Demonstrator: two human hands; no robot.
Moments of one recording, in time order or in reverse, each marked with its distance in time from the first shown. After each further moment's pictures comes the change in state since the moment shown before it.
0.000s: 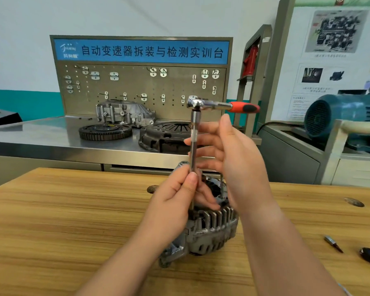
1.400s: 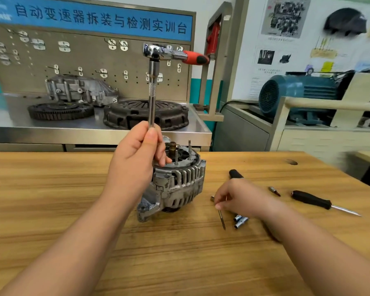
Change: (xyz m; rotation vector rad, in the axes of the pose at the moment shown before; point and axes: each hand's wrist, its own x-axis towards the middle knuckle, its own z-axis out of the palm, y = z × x) left_hand -0.009 0.014 -0.009 -0.021 0.068 0.112; right_hand -0.078 0.051 -0.112 -1.331 -0.477 0.448
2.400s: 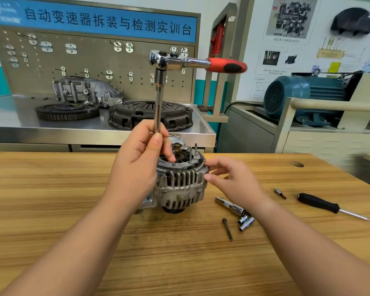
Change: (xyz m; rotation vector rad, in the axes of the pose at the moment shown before) left_hand -0.003 0.003 -0.003 0.071 -0.016 0.079; right_hand 0.011 -0.026 -0.001 0.503 0.443 -0.085
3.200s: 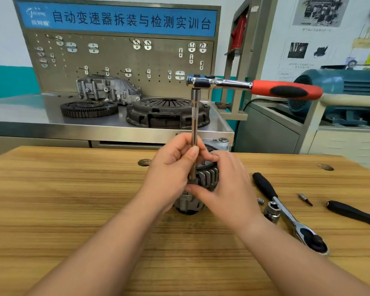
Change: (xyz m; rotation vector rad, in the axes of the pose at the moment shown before) left_hand -0.002 -0.019 0.025 -0.190 -0.069 -0.201; right_hand -0.009 -0.031 0.044 -0.180 0.199 -0.200
